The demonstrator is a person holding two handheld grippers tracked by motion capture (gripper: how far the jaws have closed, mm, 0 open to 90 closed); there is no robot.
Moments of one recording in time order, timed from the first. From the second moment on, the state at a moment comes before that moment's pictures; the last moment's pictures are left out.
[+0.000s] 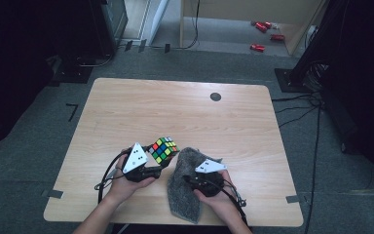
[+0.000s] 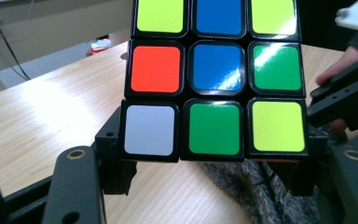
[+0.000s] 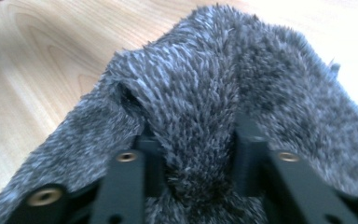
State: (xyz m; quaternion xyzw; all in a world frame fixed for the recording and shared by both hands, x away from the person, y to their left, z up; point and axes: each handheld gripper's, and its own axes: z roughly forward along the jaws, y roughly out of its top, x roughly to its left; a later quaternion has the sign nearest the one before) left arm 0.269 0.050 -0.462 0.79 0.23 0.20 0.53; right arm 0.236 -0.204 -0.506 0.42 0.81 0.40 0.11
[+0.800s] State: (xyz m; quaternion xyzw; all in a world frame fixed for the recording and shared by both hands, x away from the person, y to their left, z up) left arm 0.276 0.058 -0.467 0.80 0.25 0.15 0.53; right arm 0.245 -0.247 -0.491 0.45 0.76 0.45 0.15
